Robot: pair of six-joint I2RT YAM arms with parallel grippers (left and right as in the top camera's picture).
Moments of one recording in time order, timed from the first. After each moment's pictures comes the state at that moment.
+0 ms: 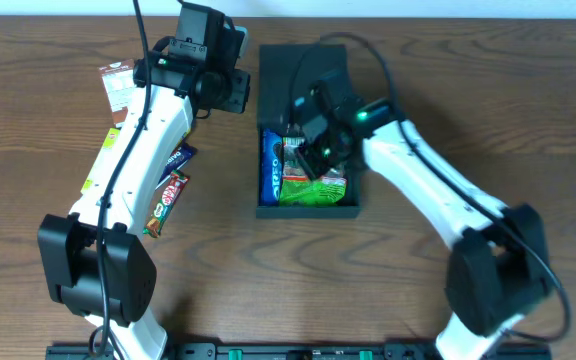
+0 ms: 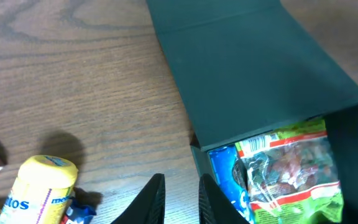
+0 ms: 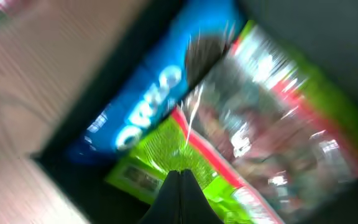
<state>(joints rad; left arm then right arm) -0.26 1.85 1.70 -0.87 0.14 0.00 0.49 1.84 1.47 -0.81 -0.31 -0.11</state>
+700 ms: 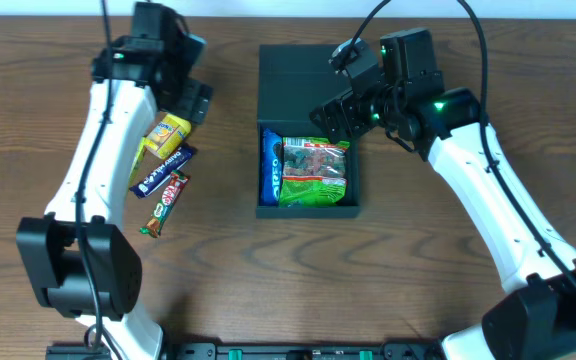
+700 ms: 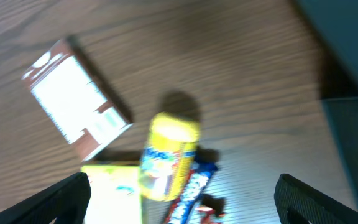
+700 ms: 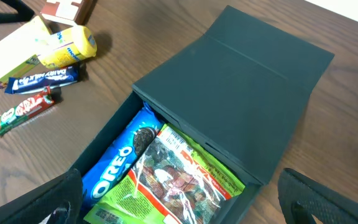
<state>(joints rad) -0.08 1.85 1.70 -0.97 -0.06 0.29 0.33 1.67 1.49 -0.68 -0.34 -0.13</state>
